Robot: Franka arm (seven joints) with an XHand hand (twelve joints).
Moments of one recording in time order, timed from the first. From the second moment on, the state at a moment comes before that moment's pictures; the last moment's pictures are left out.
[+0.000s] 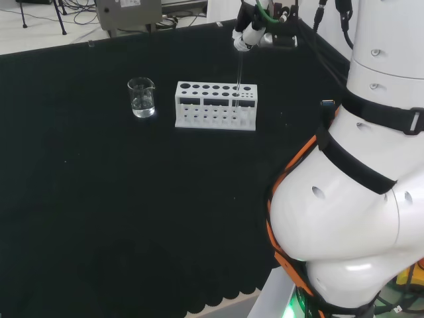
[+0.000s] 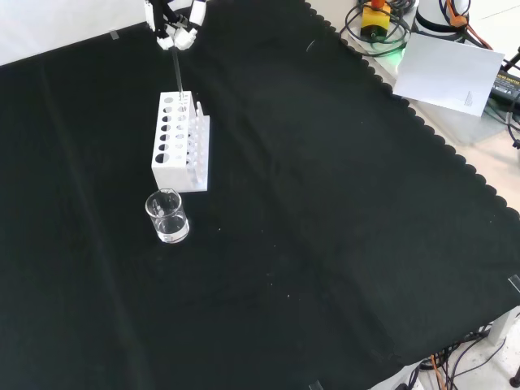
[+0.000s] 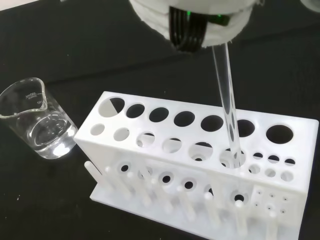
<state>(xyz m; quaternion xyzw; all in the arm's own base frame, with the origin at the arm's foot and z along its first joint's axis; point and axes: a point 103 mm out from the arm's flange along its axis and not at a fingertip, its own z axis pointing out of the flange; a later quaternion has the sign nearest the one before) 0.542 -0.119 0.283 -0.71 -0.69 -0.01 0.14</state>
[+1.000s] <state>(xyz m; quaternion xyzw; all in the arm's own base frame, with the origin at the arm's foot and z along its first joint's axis) 0.544 -0.123 0.270 -0.71 -0.69 0.00 0.16</state>
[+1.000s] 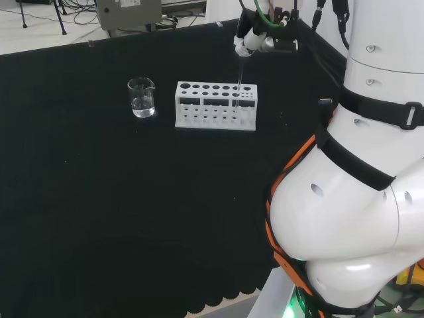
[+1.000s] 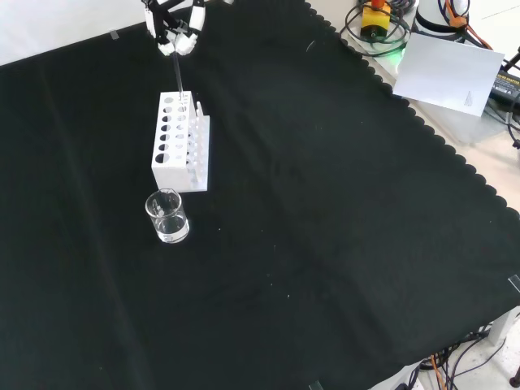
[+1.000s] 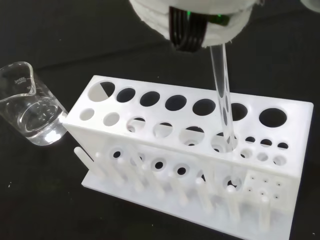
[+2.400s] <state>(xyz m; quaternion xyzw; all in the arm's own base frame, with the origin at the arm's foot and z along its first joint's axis) 0.551 -0.109 0.266 -0.70 -0.69 0.01 0.17</state>
